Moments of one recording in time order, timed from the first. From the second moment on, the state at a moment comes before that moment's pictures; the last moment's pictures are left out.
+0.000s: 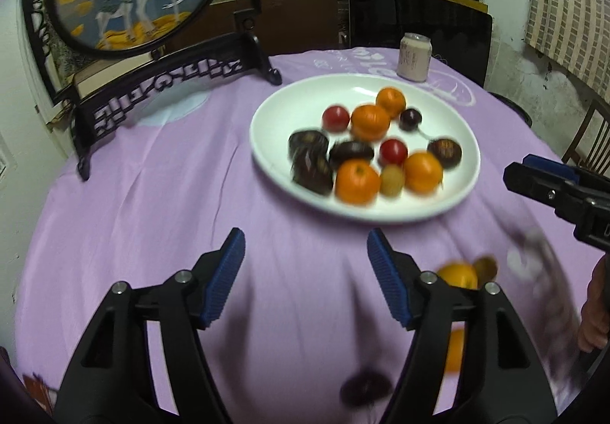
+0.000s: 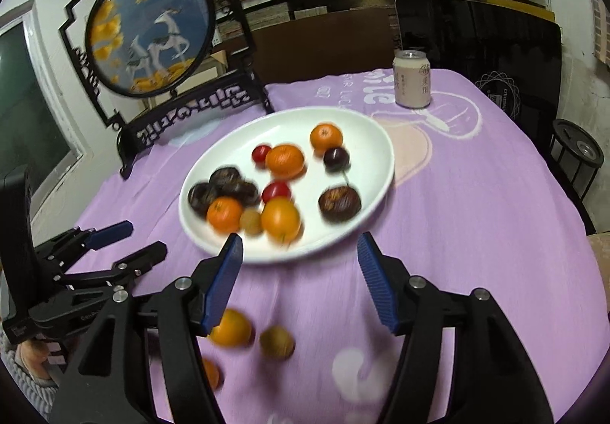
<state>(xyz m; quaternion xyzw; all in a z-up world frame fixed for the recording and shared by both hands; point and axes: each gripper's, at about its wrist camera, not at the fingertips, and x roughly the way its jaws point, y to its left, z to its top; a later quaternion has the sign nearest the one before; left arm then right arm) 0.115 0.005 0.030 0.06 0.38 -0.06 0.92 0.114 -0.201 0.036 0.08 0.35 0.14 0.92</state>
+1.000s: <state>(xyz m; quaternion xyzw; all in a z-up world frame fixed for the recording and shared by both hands) 0.051 -0.005 -0.007 0.09 0.42 -0.13 0.90 0.089 -0.208 0.018 0.10 0.38 0.14 0.91</state>
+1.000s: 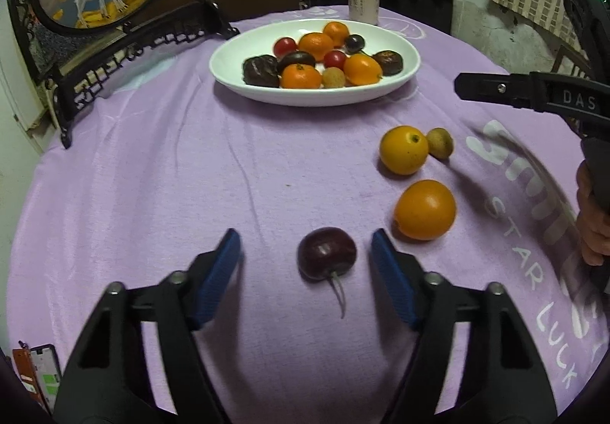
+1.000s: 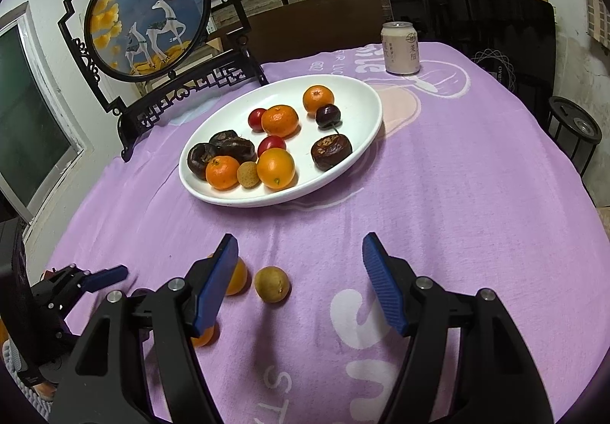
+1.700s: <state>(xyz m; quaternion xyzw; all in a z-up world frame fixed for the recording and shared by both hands) 0.059 0.009 -0.005 0.07 0.42 -0.10 0.90 0.074 -0.158 0.013 0.01 0.38 0.17 0.91</state>
